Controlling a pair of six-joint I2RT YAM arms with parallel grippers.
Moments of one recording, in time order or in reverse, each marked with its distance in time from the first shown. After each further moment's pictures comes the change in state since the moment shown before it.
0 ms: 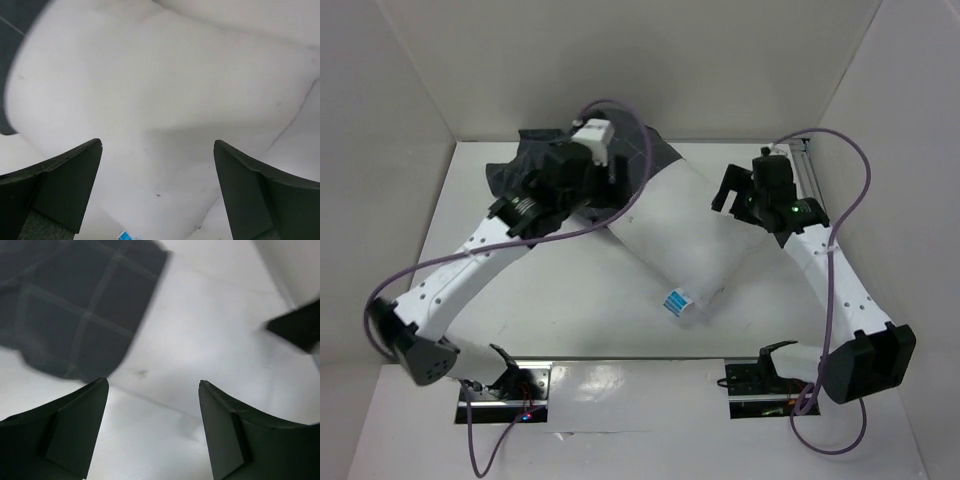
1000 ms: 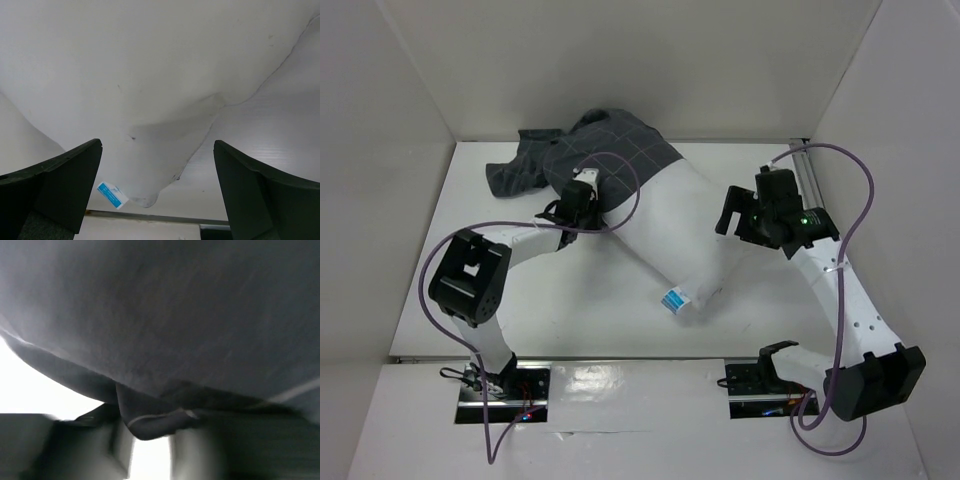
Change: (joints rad) left arm 0.303 0.296 -0.604 0.662 0.048 0.022; right arm 0.011 -0.089 0.045 -0.234 -0.040 -0.044
